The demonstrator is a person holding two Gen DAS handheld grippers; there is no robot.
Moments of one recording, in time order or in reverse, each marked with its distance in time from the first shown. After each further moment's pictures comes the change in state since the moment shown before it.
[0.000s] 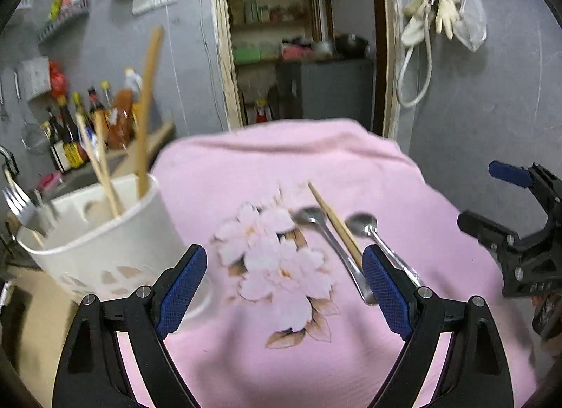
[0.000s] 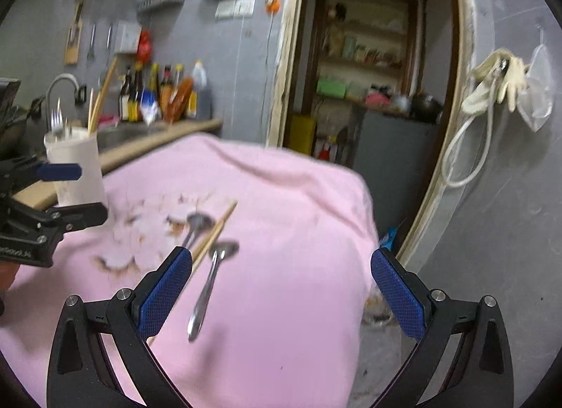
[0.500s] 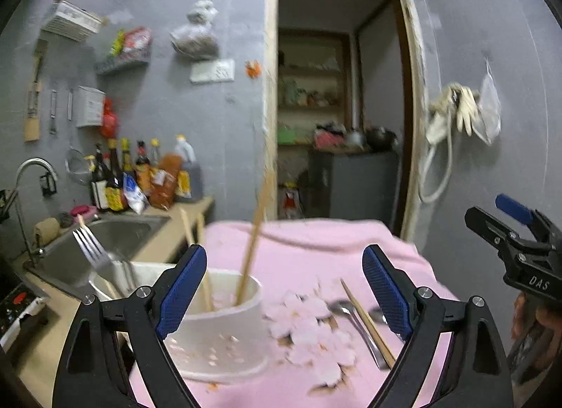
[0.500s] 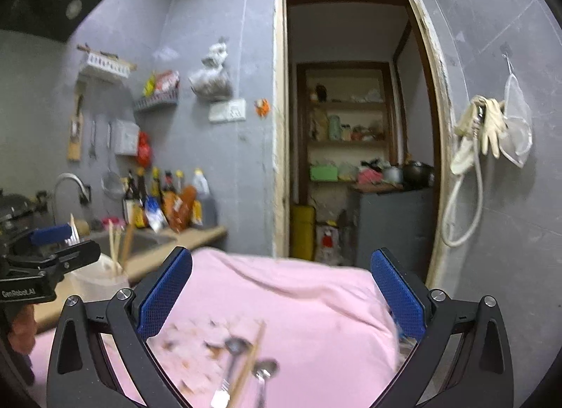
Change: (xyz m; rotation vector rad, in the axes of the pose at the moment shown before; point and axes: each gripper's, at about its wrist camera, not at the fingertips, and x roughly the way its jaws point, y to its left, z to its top) left arm -0.091 0.052 0.029 -0.108 -0.363 0.082; right arm -0.048 0.018 0.057 0.127 -0.397 -0.026
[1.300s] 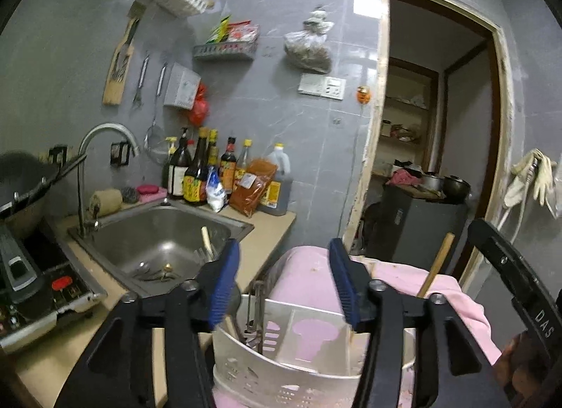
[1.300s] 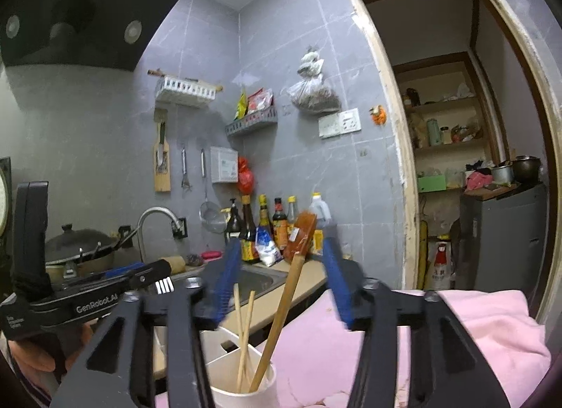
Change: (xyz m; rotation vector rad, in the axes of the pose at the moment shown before) left arm -0.019 0.124 0.013 -0.248 -0.106 0.256; right arm 0.078 0.125 0.024 0.095 -0.125 0.433
